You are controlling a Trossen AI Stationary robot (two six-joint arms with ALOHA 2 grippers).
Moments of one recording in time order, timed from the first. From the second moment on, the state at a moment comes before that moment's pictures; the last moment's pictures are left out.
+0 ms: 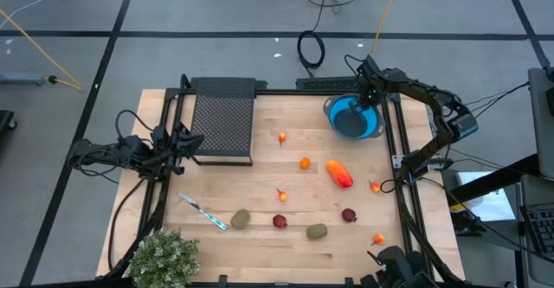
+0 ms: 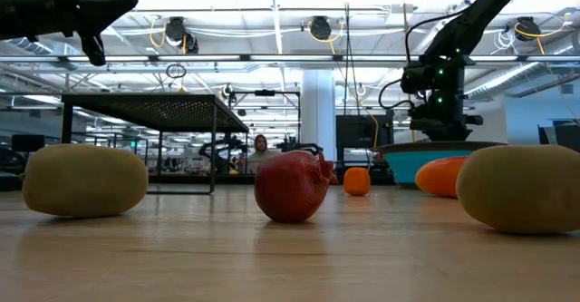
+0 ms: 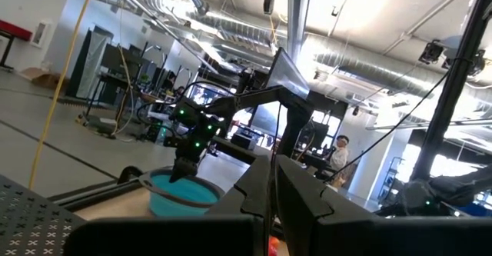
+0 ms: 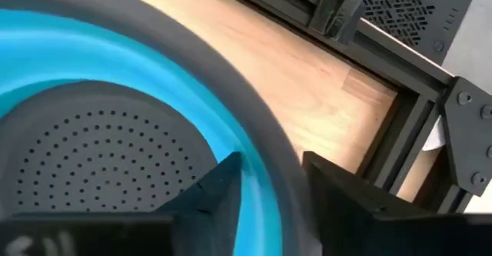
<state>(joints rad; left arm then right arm) -0.15 0.04 0.06 0.37 -0.37 -0.24 -1.07 1.57 1.01 -0.75 0.13 0.01</state>
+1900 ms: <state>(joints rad) -0.15 0.65 0.37 0.68 -0.76 0.08 -0.67 1.24 1.28 -0.23 0.06 0.19</state>
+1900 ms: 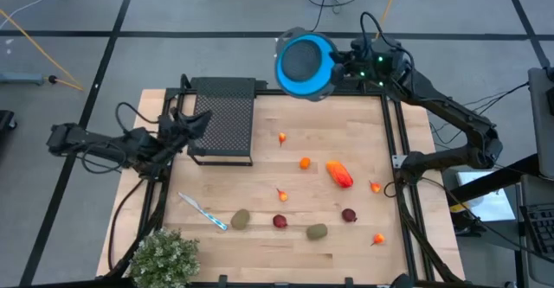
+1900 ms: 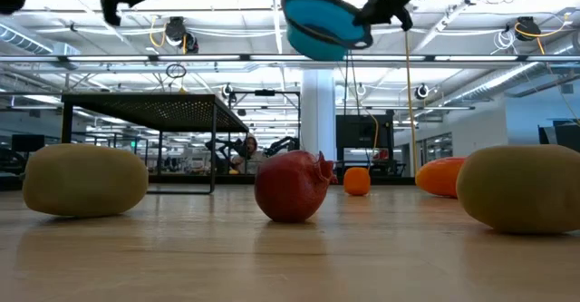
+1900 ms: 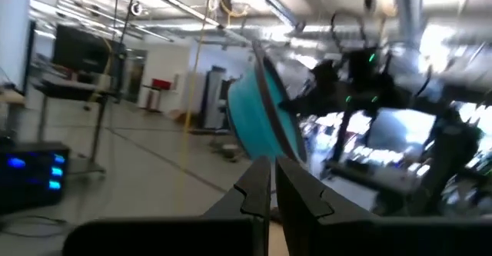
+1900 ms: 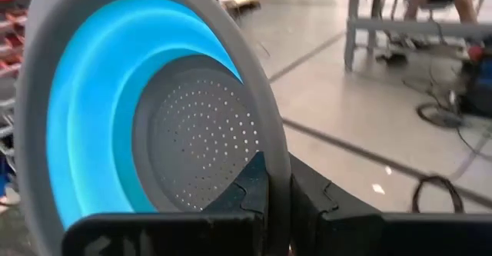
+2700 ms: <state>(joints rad) 0.07 1.24 0.87 0.52 -0.65 0.27 -0.56 1.32 1.28 -0.12 0.08 0.19</state>
